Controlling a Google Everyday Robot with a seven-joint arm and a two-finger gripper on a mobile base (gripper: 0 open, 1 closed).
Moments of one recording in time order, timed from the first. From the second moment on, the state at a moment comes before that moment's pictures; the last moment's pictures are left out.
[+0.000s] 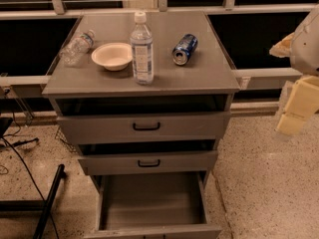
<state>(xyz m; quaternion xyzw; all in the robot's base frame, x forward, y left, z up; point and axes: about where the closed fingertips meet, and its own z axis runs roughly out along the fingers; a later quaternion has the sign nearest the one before) 0.438 -0.216 0.977 -0.60 0.78 -0.04 0.16</state>
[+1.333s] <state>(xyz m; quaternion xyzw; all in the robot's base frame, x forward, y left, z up) 0.527 -0.169 0.952 -0.54 0.79 0.06 0.29</state>
